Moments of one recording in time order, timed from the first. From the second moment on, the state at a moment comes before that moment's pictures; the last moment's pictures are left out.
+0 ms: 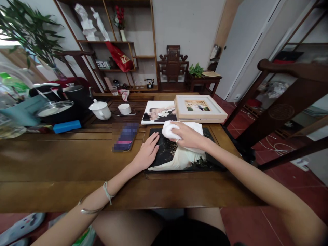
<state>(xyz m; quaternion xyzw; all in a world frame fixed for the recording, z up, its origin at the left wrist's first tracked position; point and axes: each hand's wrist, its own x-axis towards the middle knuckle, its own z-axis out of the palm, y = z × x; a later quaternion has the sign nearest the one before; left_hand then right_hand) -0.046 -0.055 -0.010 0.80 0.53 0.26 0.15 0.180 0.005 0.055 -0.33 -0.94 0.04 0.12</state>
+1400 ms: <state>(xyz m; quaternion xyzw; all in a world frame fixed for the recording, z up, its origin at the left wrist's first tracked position) -0.045 -0.055 -0.009 0.80 0.53 0.24 0.16 0.181 -0.046 0.050 -0.25 -0.96 0.03 0.08</state>
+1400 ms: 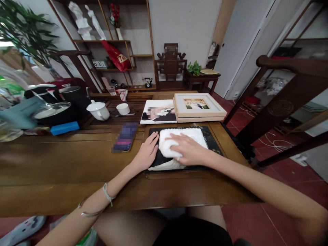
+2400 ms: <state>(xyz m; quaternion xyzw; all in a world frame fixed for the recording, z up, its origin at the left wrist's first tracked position) -0.047 -0.055 -0.012 0.80 0.52 0.25 0.14 0.208 -0.018 0.047 -0.31 -0.94 0.01 0.11</state>
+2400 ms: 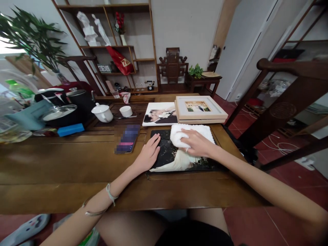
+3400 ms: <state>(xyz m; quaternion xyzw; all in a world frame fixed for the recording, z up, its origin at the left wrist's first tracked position) -0.048 -0.054 -0.011 0.80 0.53 0.24 0.15 0.225 -0.110 0.045 -0.17 -0.98 0.10 0.07</state>
